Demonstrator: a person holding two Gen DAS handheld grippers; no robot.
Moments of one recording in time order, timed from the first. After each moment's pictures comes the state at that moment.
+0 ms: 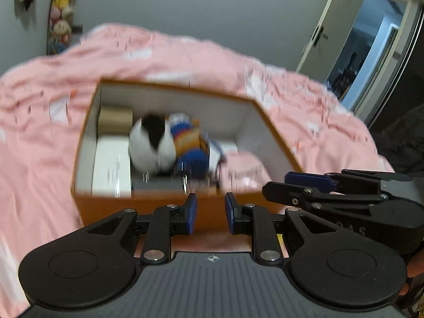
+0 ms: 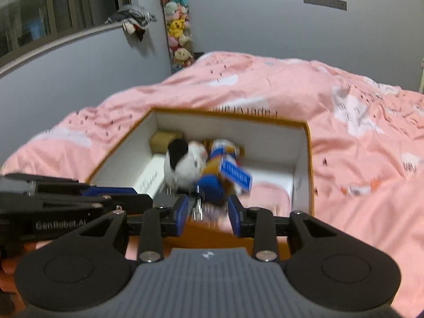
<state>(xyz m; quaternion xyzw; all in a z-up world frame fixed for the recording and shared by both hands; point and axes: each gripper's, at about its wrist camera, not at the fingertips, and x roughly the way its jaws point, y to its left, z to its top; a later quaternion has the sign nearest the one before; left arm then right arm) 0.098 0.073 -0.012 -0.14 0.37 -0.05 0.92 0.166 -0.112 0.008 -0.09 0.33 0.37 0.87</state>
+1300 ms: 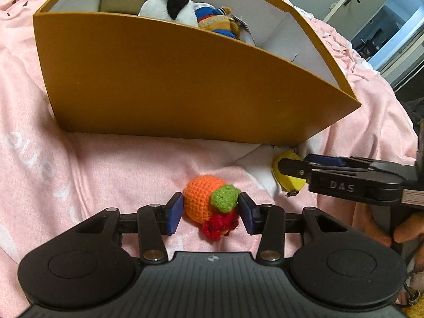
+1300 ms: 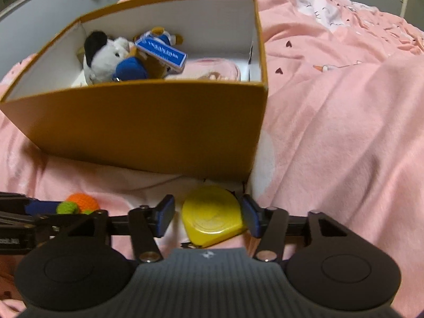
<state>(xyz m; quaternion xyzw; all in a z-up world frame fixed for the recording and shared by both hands) 0.100 0.068 -0.106 -0.20 0.49 -0.04 0.85 0.217 -0.134 -0.105 -0.10 0.47 0.28 0.83</state>
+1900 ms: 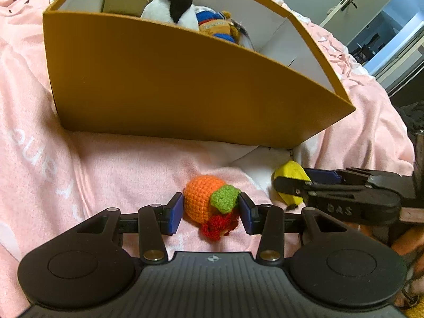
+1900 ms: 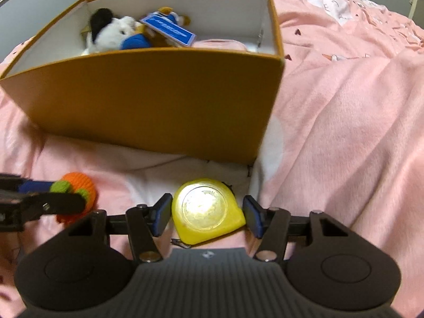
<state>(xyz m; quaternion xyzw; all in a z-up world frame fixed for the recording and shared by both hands) 0.094 0.076 -0.099 -0.21 0.48 -0.05 0.85 0.198 -0.135 -0.099 -0.13 0.47 0.30 0.82</state>
